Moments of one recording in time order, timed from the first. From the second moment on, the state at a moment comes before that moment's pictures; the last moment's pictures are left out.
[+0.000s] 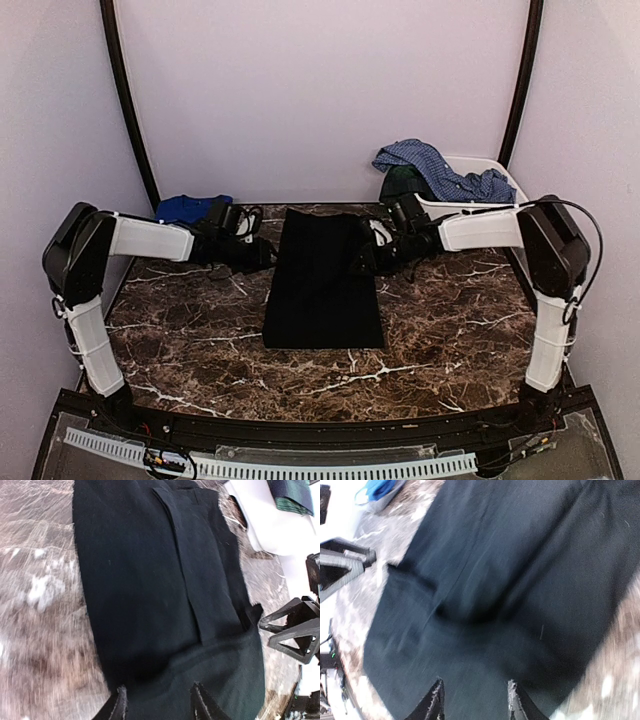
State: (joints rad) left arm -0.47 1.91 1.18 -0.02 0.33 -0.52; right arm 0.57 2.02 1.36 -0.23 -0.45 0.33
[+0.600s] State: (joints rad) left arm -0.67 1.48 0.60 -0.09 0.37 -0.67; right arm 0.70 1.55 0.69 -0.21 -0.50 0.52
